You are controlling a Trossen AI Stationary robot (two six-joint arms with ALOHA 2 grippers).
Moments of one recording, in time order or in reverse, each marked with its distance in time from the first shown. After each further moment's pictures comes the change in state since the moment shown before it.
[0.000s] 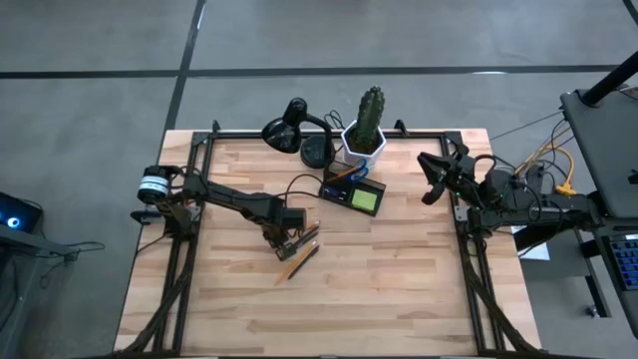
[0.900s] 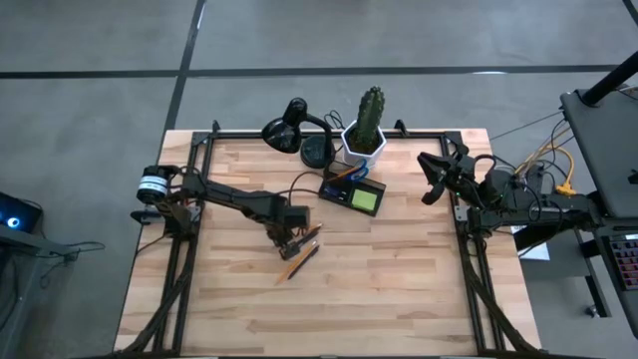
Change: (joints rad) left arm 0.000 -0.010 0.052 -0.001 -0.004 0.029; right arm 0.000 0.000 0.000 0.000 0.000 -0.002
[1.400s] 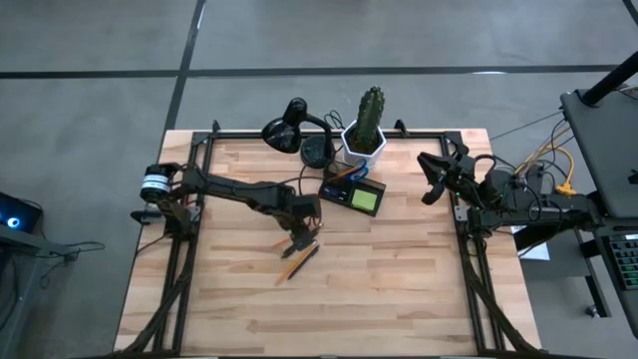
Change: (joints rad) left arm 0.043 0.021 0.157 0.001 -0.072 0.027; right arm 0.000 0.000 0.000 -0.001 0.000 -0.001
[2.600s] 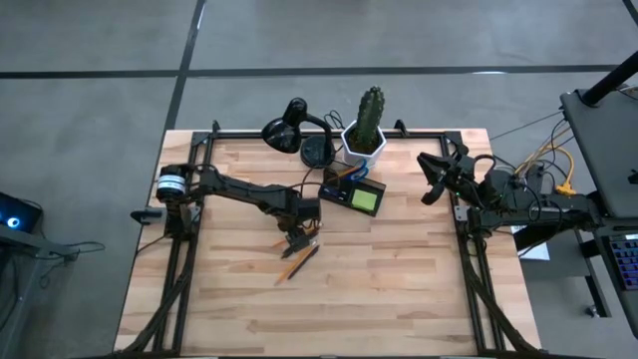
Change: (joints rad) left arm 0.025 0.111 -0.025 -0.032 0.015 0.077; right arm 0.000 0.000 0.000 -0.005 0.000 0.003
